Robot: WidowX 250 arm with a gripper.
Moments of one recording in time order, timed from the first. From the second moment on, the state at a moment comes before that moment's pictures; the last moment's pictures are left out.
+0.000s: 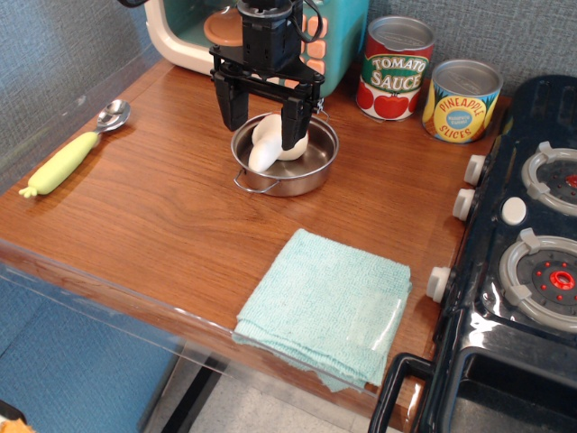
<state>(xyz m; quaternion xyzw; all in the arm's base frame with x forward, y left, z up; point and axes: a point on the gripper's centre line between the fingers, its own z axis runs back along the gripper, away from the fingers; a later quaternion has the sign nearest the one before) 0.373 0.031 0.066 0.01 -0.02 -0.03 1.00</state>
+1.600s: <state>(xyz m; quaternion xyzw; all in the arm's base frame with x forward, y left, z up) 0.303 0.211 0.071 0.00 -0.08 0.06 1.00</state>
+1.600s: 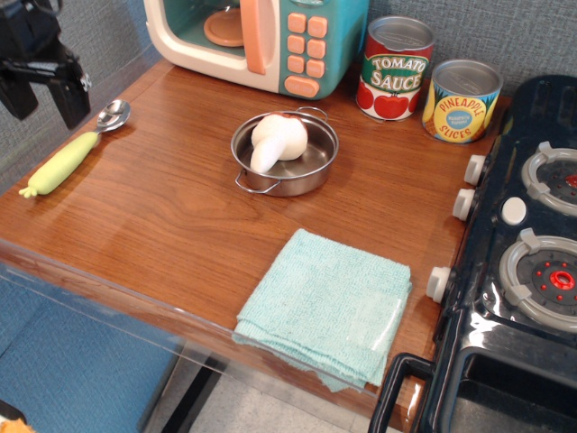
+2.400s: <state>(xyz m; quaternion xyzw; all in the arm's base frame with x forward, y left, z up) 0.309 0.206 0.037 0.05 -0.03 0.06 1.00</state>
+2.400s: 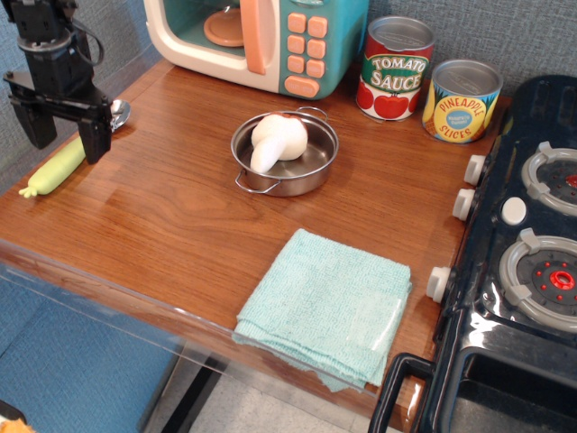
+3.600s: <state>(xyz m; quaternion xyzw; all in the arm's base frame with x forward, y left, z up) 0.299 0.195 0.016 0.04 0.01 0.08 1.00</state>
